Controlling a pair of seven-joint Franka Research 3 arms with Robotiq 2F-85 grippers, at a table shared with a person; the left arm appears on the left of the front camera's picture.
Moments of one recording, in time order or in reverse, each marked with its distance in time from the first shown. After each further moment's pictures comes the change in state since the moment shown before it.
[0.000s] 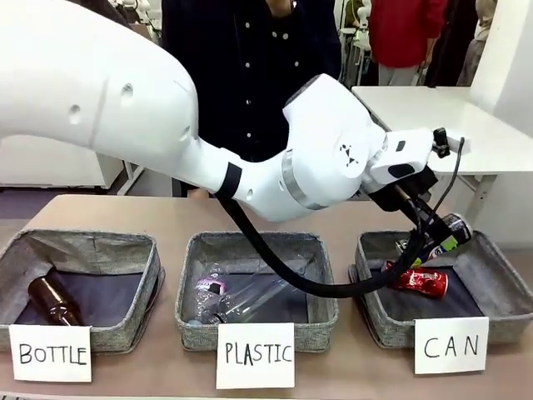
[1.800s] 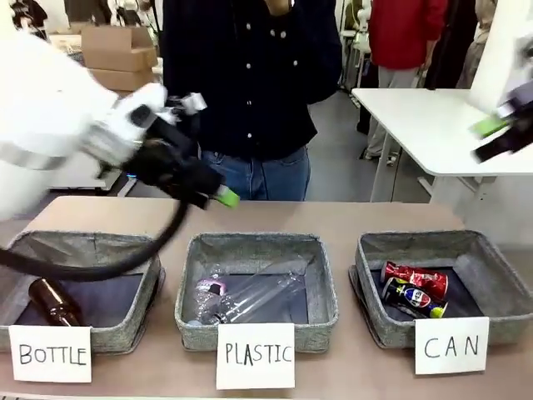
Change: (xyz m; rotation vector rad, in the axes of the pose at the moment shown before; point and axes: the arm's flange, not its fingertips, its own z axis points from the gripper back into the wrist) left arm -0.243 -0.013 0.343 0.233 -0.110 0.757; right arm -0.016 0.109 -0.256 0.144 0.453 0.209
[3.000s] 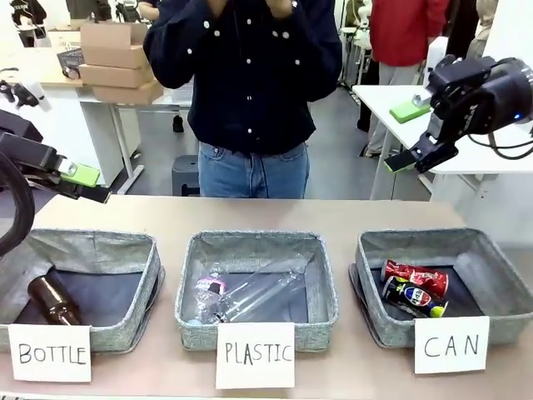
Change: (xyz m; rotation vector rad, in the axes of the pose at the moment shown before) left arm -0.069 0.066 0.118 -0.404 -0.105 -0.037; right arm 0.012 0.039 -0.067 0.381 0.023 -0.158
